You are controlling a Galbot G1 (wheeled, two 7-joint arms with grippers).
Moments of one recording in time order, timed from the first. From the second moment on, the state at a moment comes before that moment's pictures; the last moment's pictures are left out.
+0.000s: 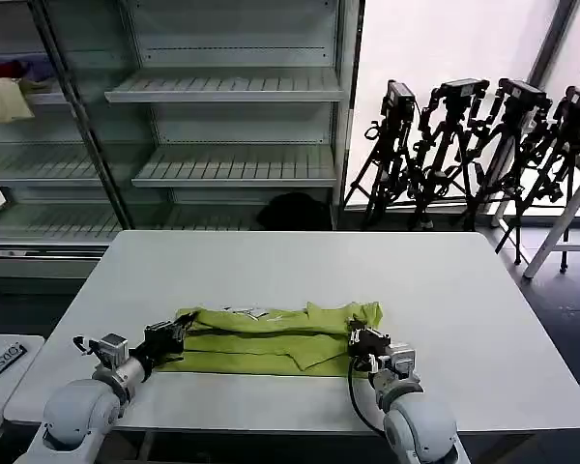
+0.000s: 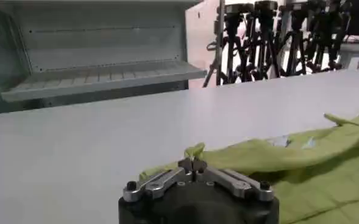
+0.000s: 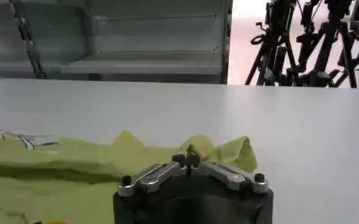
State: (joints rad) left arm 1.22 -1.06 -0.56 -1.85 -0.37 0.46 0.28; right arm -1.22 1.38 0.32 1.99 0.19 -0.58 0.08
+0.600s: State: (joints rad) left arm 1.28 -1.10 -0.56 -1.93 -0.27 0.46 0.22; right arm -1.26 1.42 0.32 1.97 -0.09 -0.57 0.10
